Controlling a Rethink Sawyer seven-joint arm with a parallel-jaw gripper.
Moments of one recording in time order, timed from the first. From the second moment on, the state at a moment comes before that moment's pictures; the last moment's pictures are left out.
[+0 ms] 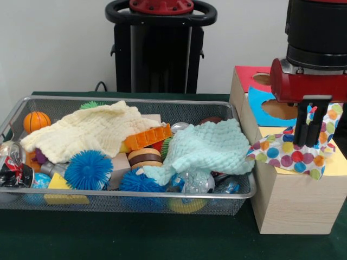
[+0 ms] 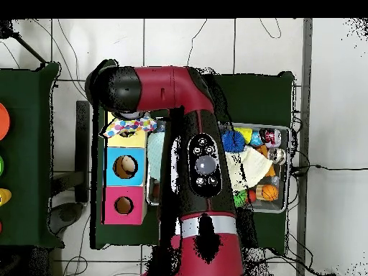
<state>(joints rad) -0.09 -0.52 0.14 1.06 -0.12 0.93 1.83</state>
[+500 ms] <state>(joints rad) -0.08 -0.52 0.14 1.06 -0.12 0.93 1.83</state>
